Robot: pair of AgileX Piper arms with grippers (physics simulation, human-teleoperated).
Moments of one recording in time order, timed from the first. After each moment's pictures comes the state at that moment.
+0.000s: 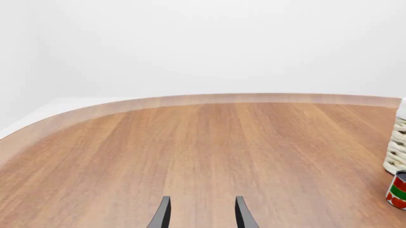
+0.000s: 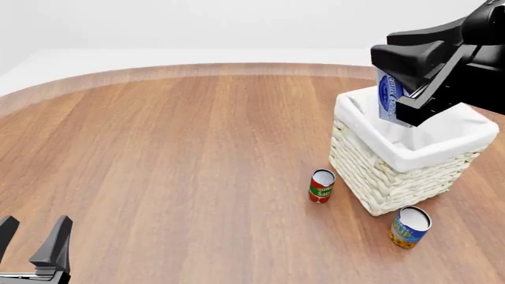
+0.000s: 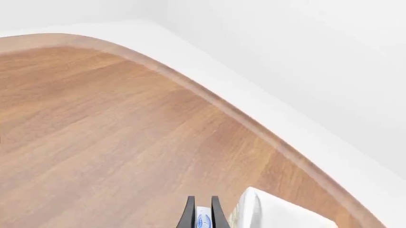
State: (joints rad) left arm 0.00 0.01 0.00 0.00 0.00; right arm 0.54 0.93 -1.20 0.54 -0.33
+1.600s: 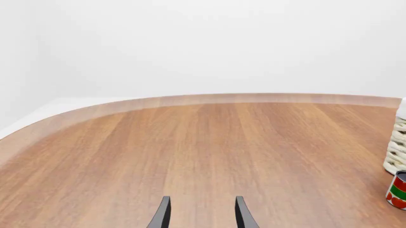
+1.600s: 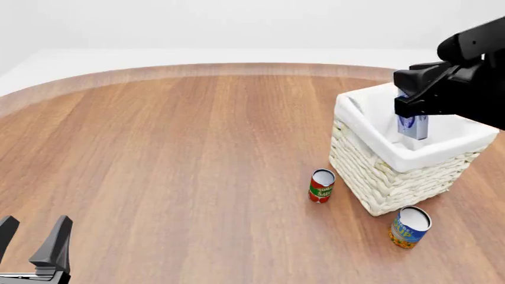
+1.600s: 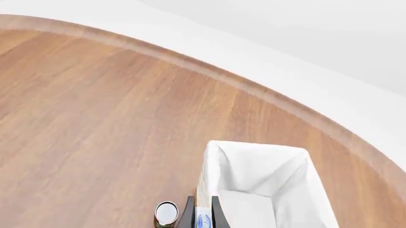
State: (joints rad) left arm 0.00 0.01 0.00 0.00 0.00; right arm 0.25 1.01 -1.08 0.47 -0.22
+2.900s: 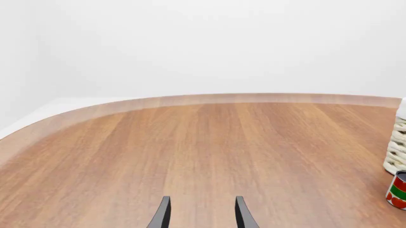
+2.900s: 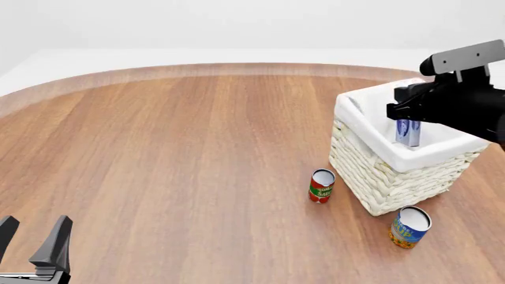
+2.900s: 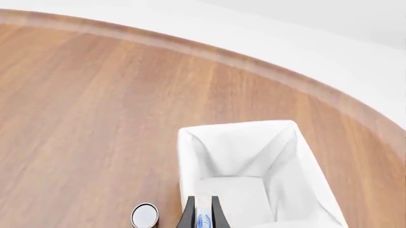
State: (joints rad) left arm 0.00 0.01 0.00 0.00 0.00; right arm 0.11 1.16 -1.01 0.33 -0.16
